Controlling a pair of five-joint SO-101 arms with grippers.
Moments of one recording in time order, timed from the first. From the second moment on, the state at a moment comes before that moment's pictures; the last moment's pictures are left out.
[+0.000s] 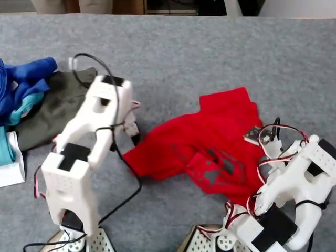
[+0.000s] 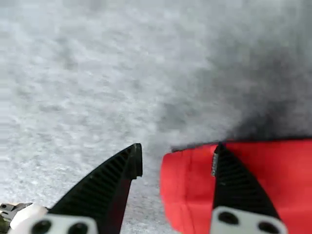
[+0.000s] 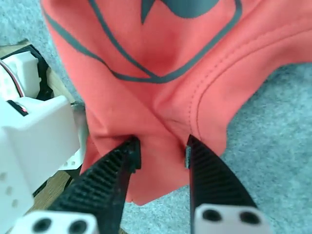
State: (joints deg) left arm 12.3 22.6 1.8 87.1 24.1; right arm 43.7 -15.1 43.6 87.4 80.2
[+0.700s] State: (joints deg) left arm 17.8 29.0 -2.1 86.9 26.9; right arm 43.7 -15.1 43.6 85.8 80.2
